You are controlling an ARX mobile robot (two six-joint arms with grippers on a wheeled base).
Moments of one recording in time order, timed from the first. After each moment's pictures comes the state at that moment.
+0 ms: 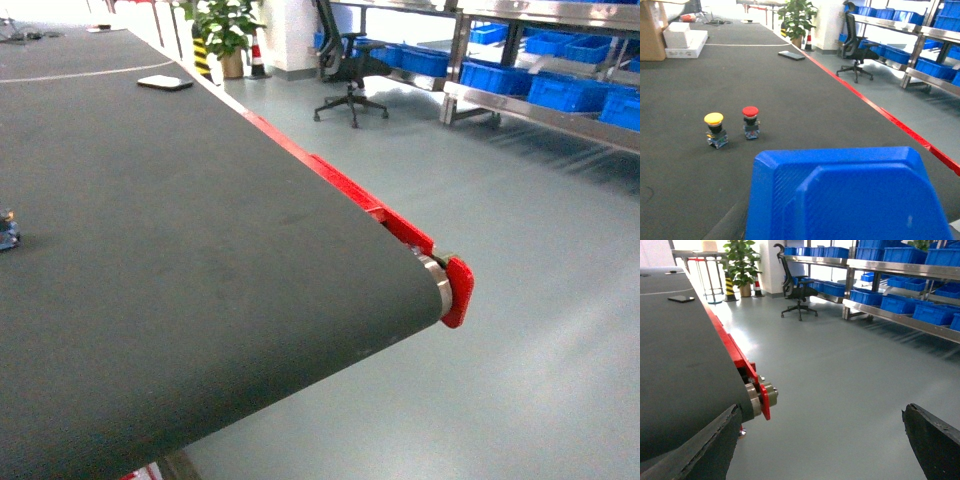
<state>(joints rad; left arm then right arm) -0.50 0.23 0.18 0.01 -0.67 -0.10 0.00 0.01 0.01 -0.01 0.00 0.00</state>
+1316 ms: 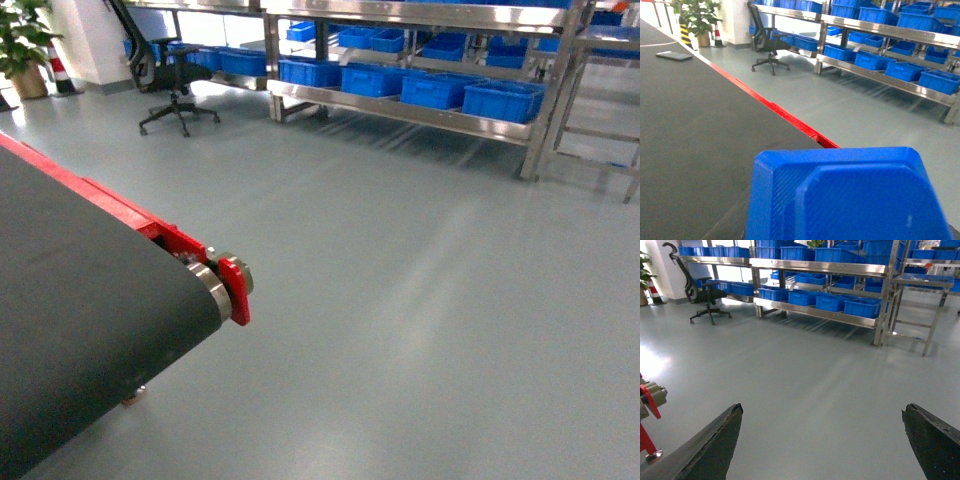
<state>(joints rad) -0.50 0.23 0.18 0.01 -0.67 -0.10 0.00 0.01 0.01 -0.01 0.00 0.00</state>
